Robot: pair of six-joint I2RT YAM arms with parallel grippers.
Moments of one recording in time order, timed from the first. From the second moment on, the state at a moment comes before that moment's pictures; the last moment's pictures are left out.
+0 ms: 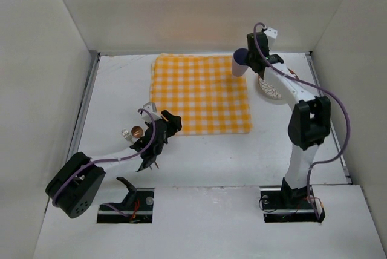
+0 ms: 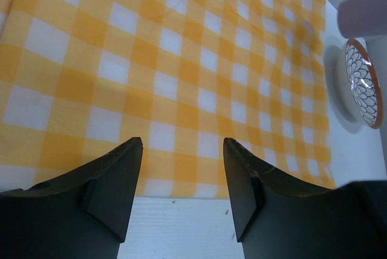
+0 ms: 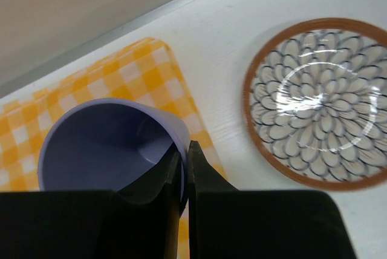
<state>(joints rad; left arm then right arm) -0.67 1.22 0.31 0.54 -0.46 -0.86 0.29 1.87 1.67 -0.37 0.50 0.51</state>
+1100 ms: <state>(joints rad) -0.70 1.29 0.31 0.58 -0.47 -0.86 0.29 2.41 2.34 -0.69 0.38 0.43</state>
